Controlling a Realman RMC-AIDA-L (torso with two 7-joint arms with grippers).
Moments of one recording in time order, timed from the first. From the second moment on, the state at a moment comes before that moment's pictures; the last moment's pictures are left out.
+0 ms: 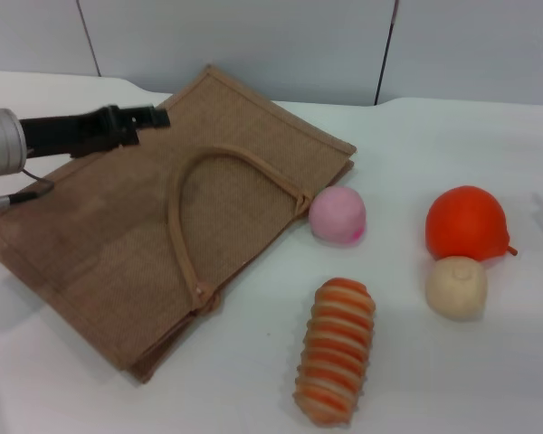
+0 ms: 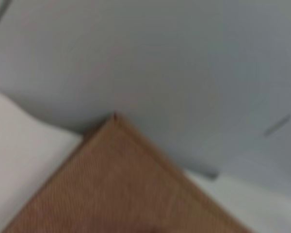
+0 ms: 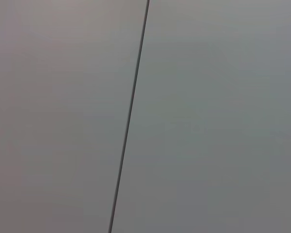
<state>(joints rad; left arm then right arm) -0.68 -1.96 0.51 0.60 -0.98 -1.23 0.92 0.60 2.02 0.45 -0.05 -2.02 -1.35 0.25</state>
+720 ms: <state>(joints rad) -0.79 -1.93 0.51 0.59 -0.58 -1.32 0.76 0.59 2.02 0.45 -0.05 -2.02 -1.35 0.25</state>
